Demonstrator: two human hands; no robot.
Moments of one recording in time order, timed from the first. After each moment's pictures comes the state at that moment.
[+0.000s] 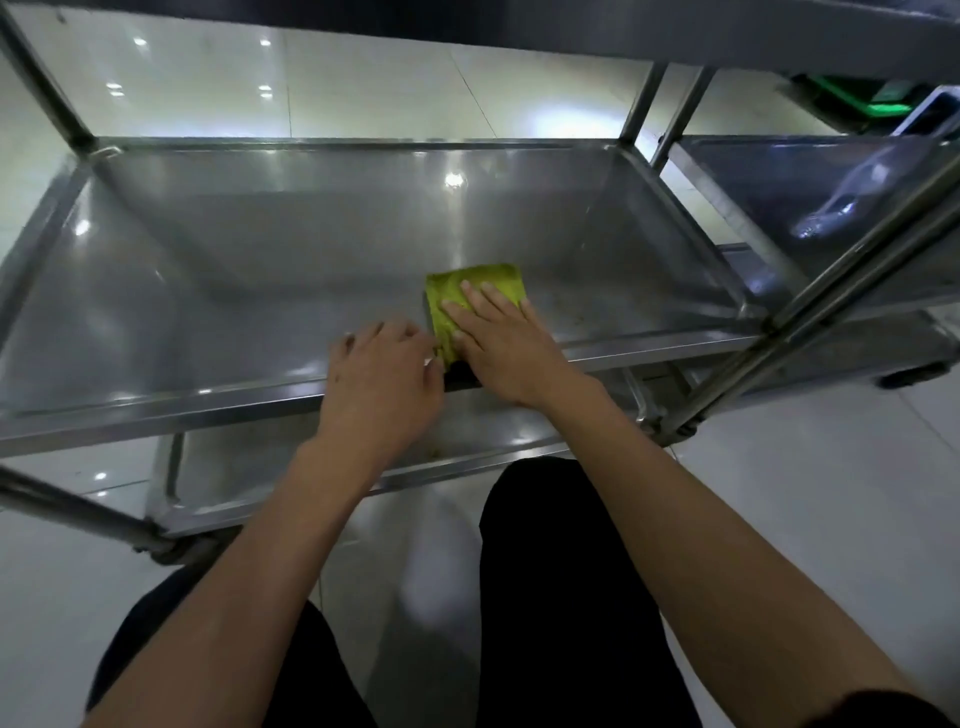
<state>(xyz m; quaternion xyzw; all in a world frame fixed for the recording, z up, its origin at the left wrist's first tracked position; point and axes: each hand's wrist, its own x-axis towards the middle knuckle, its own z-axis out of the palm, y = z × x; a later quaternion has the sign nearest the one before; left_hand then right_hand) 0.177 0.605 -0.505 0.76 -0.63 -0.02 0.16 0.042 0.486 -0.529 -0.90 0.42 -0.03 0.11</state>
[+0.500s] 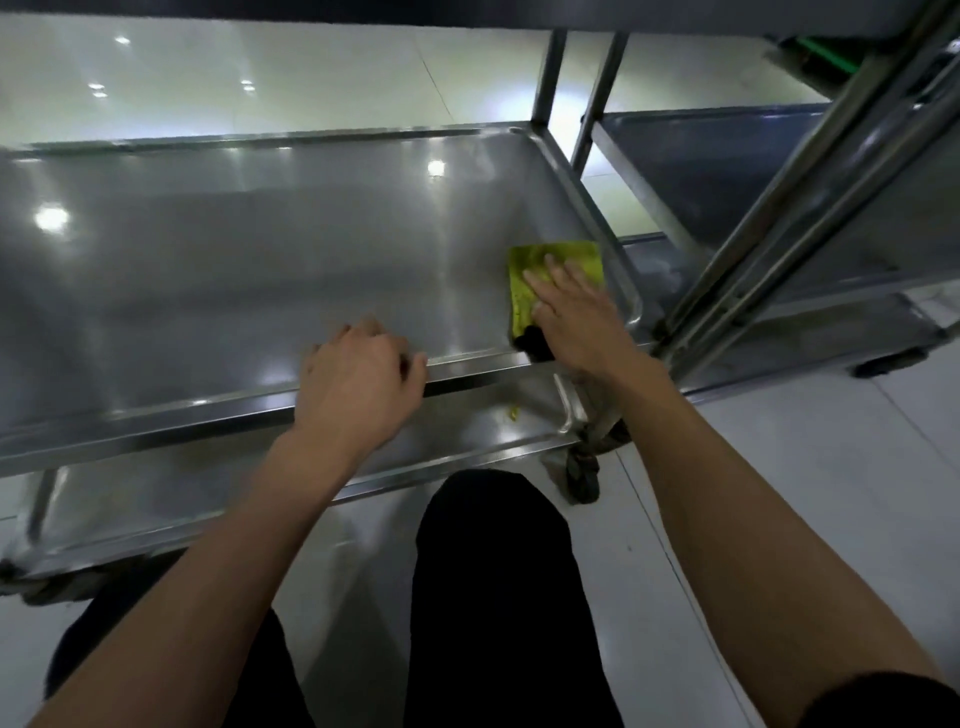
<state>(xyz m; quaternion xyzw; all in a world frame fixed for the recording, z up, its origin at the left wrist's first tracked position) 0.043 0.511 -0.505 0.78 -0.62 -0.03 0.11 -0.169 0.349 -0.533 -0.85 0.51 -0.03 0.09</state>
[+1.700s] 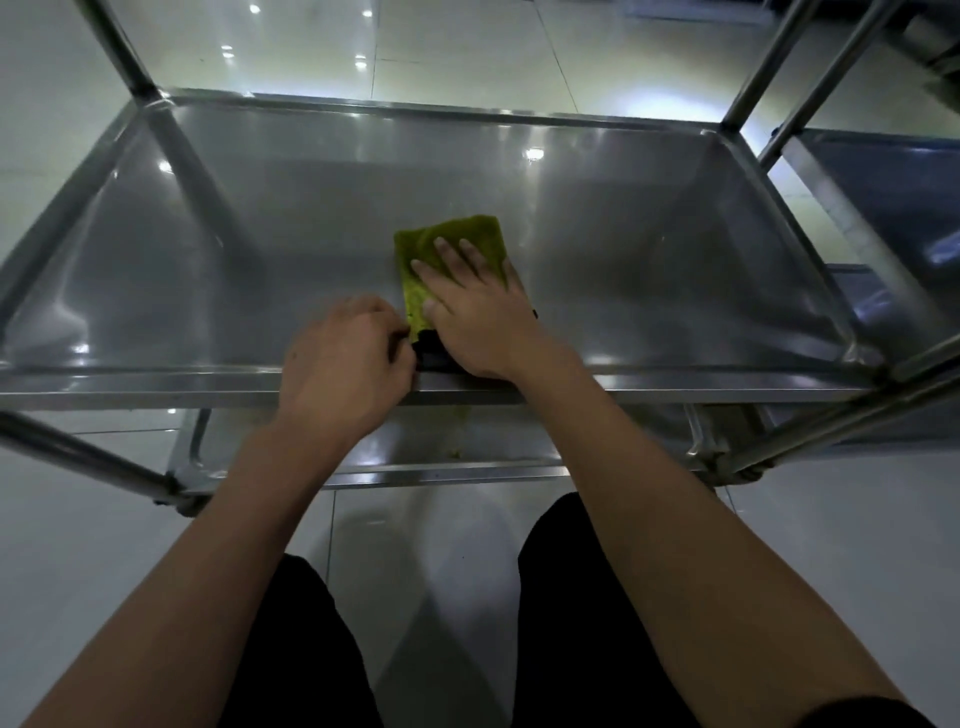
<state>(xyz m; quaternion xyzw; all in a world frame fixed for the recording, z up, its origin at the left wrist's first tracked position) 0.218 0.596 -0.526 0.81 -0.55 0.01 0.20 0.113 0.456 -0.545 -0.94 0.33 -0.04 0.09</state>
